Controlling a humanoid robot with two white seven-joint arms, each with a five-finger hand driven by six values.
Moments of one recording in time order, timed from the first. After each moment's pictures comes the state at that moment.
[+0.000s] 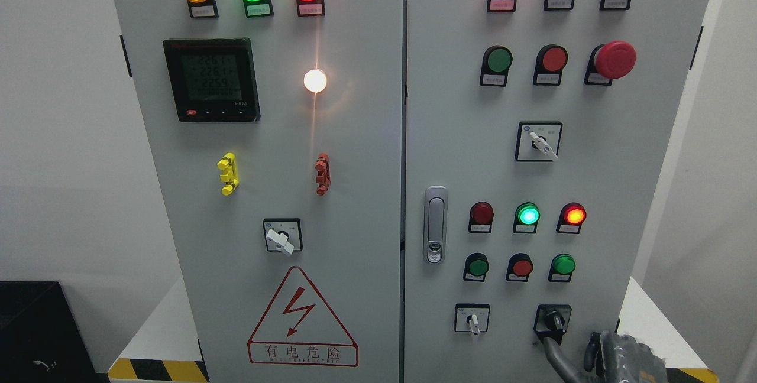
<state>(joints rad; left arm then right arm) 0.00 -0.10 -0.13 0.00 0.06 -0.07 -0.02 -0.20 0.08 -0.18 -1.64 1.19 0.18 0.03</state>
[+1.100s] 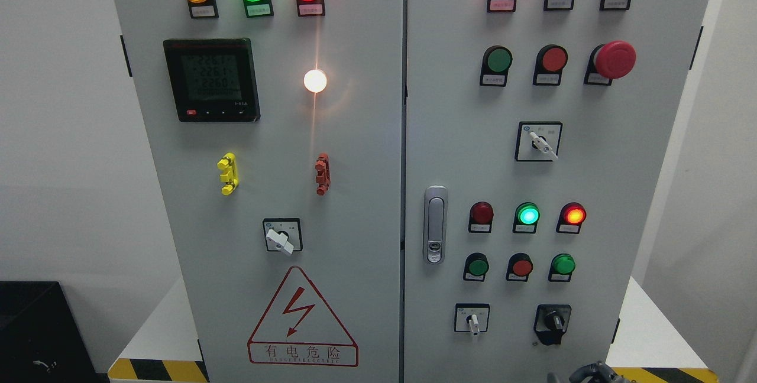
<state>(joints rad) 0.00 -0.10 -0.13 0.00 0.06 -0.07 -0.02 0.08 0.12 -0.10 -1.85 0.65 -0.02 -0.18</state>
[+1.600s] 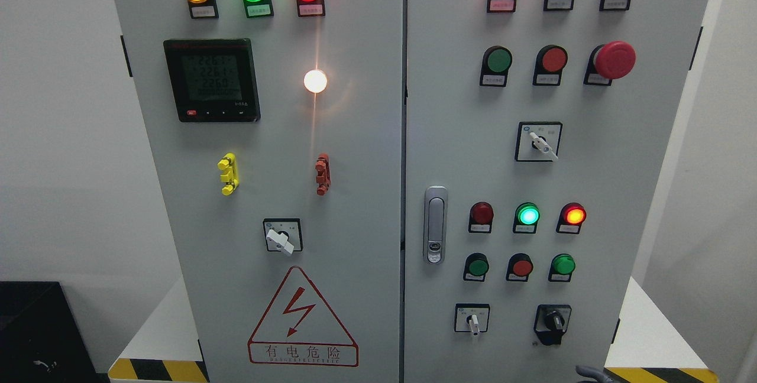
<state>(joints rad) 0.00 -0.10 -0.13 0.00 0.06 -0.07 -0.02 0.19 0.12 -0.07 -1.89 0.22 -0.17 -0.09</state>
